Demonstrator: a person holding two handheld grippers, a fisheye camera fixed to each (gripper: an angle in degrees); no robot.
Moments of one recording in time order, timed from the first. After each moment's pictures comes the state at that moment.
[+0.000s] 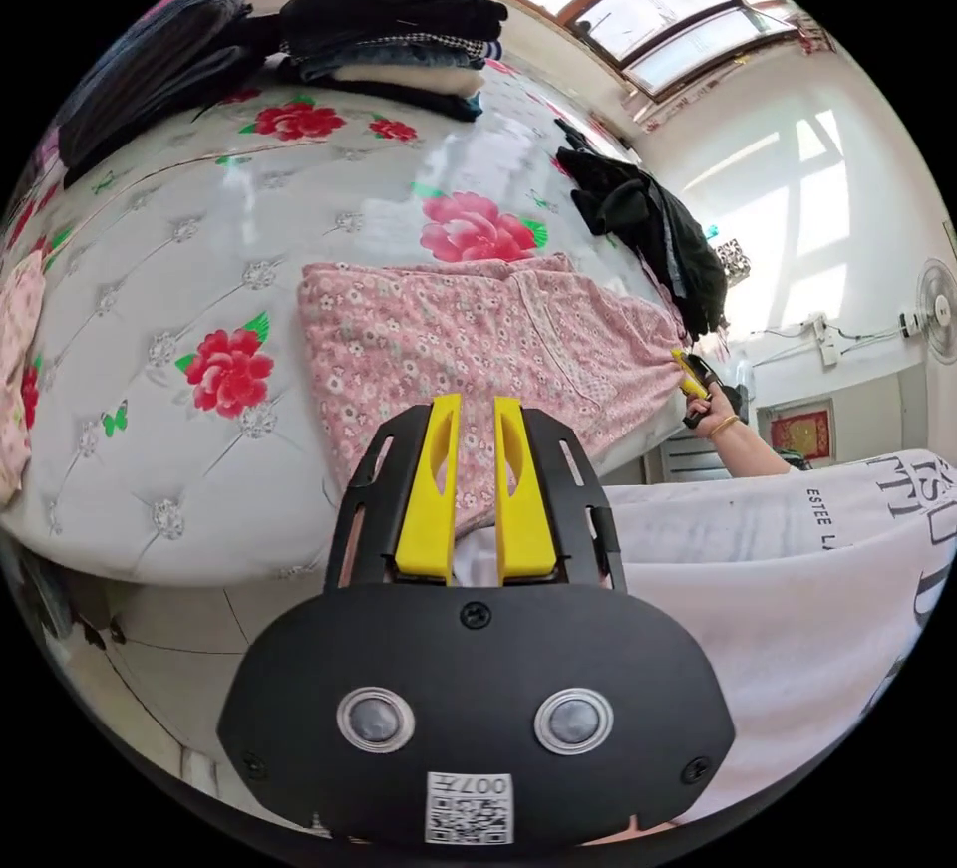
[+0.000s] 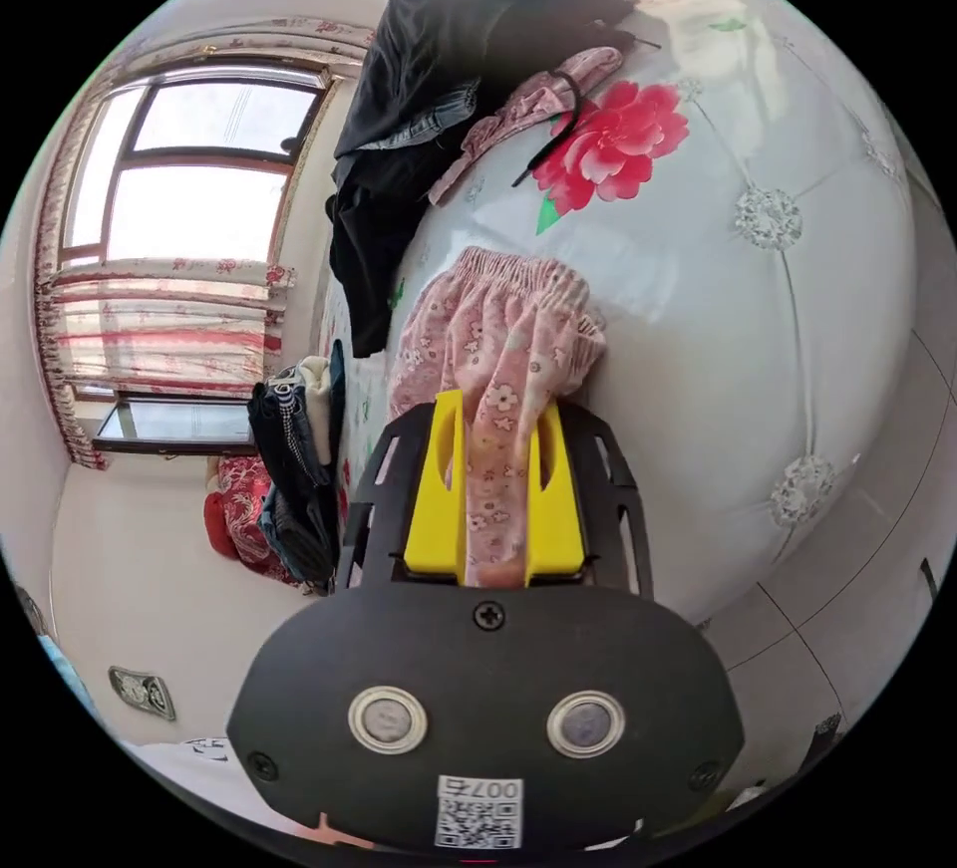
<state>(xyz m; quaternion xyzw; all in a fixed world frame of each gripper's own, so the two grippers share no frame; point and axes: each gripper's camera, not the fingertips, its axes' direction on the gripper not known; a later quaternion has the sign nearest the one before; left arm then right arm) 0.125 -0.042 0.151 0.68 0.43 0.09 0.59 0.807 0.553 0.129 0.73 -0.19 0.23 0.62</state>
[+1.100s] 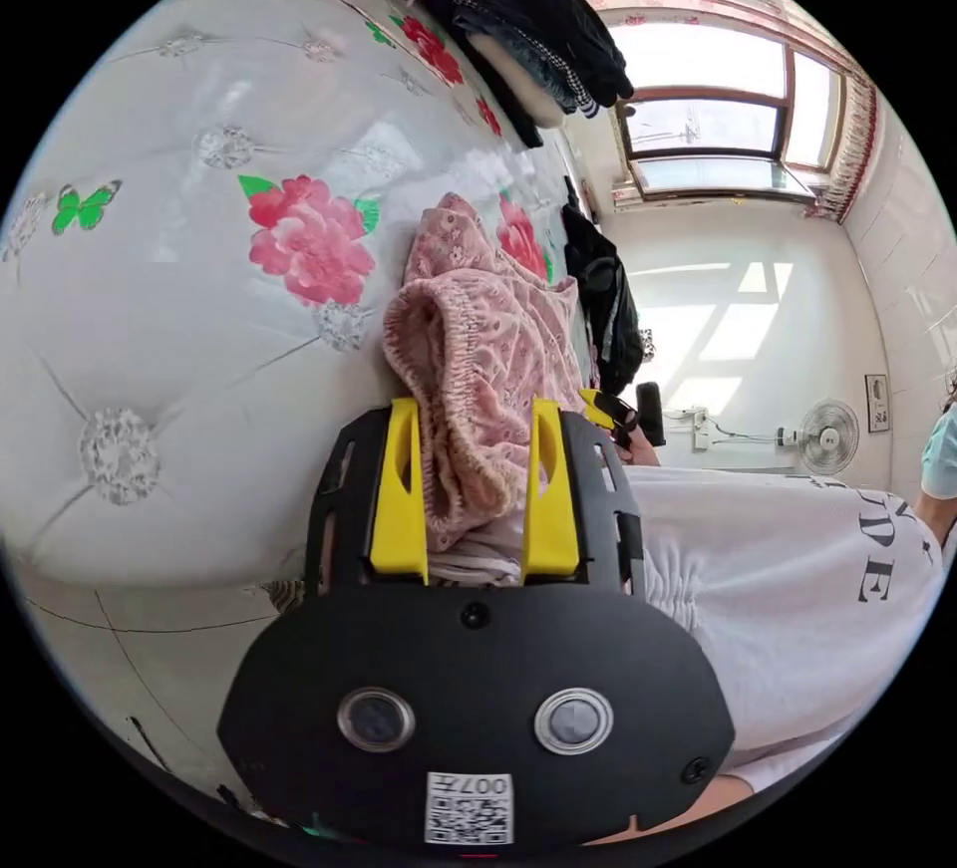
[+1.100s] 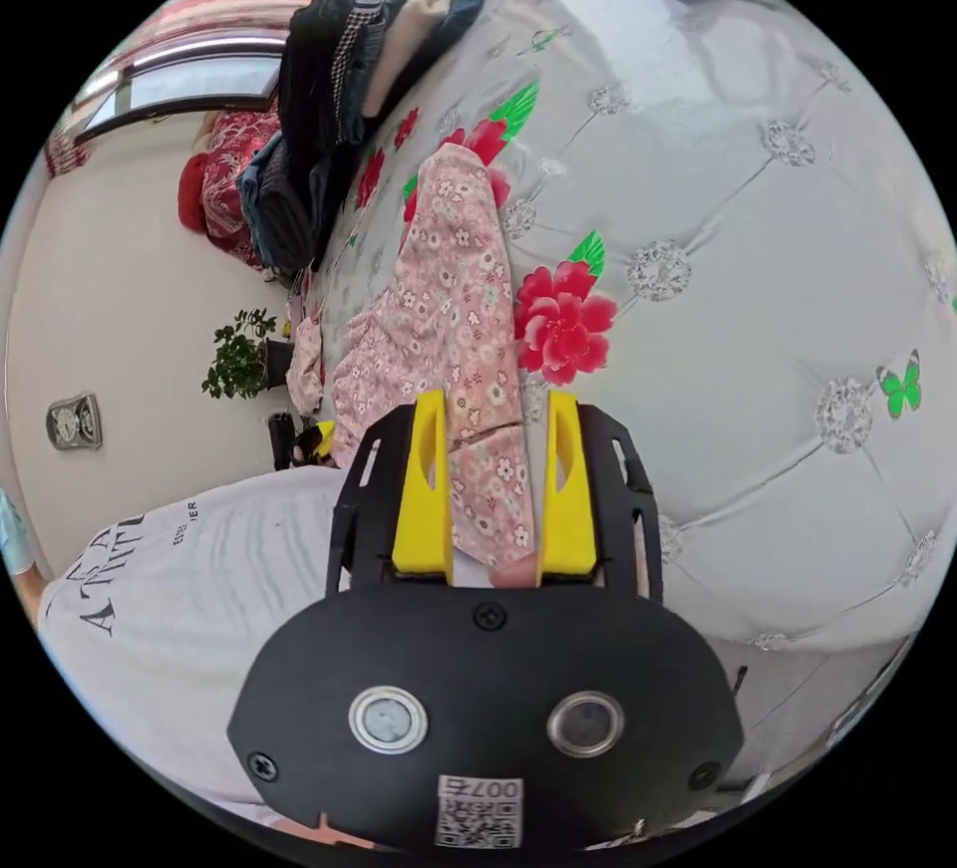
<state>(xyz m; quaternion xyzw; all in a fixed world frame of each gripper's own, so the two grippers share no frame) -0.005 -0.332 0.347 0.58 0.61 0.18 0.51 0.486 0.077 0.403 0.45 -0.06 0.01 0.89</state>
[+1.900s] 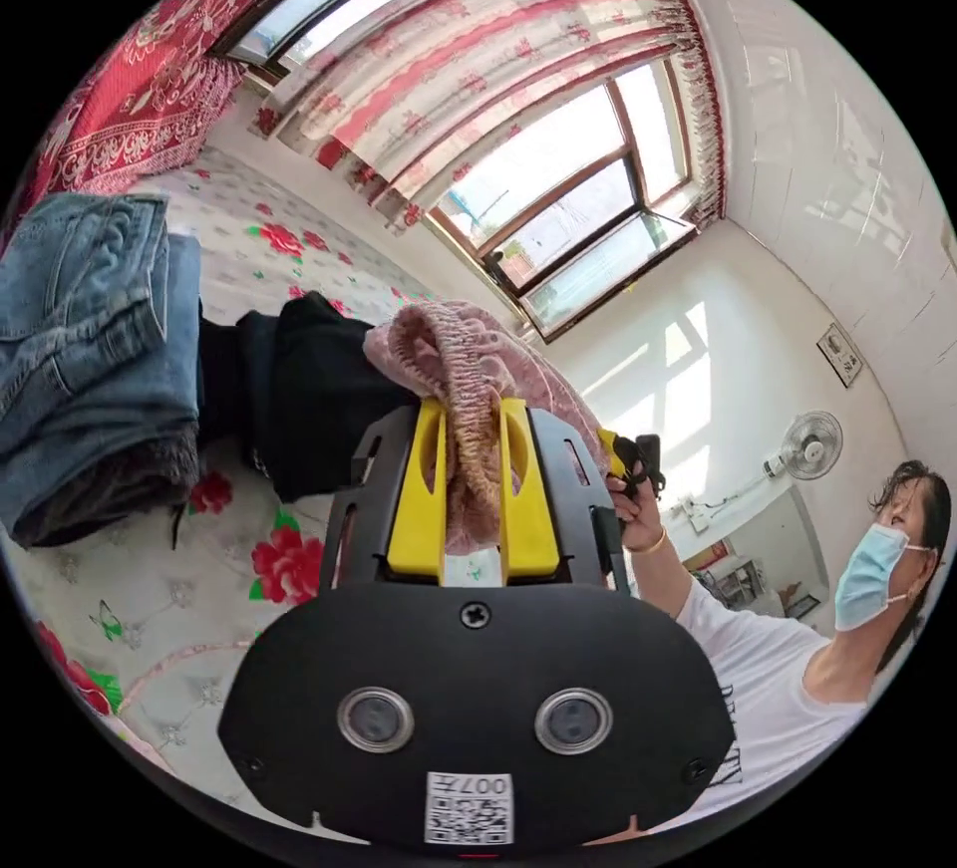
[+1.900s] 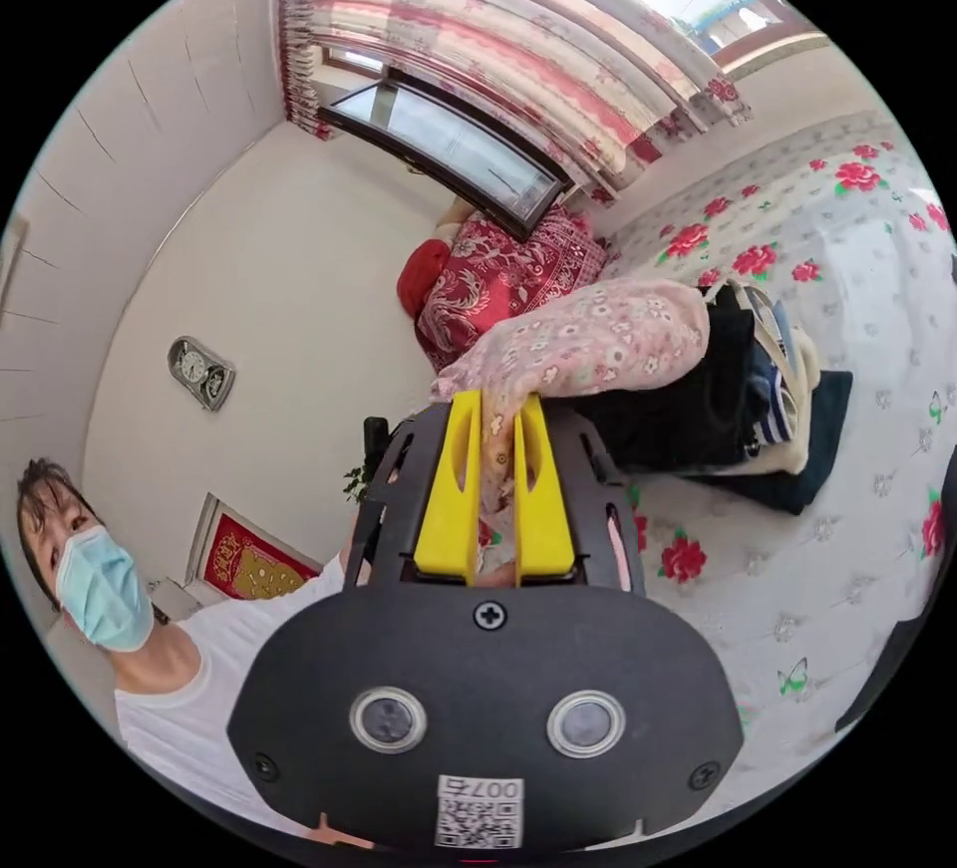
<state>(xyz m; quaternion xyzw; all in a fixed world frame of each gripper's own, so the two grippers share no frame) -0.394 -0.203 0.000 0.80 0.52 0.10 0.30 0.130 -0.054 -0.038 0.60 -0.07 -0.28 0.75</state>
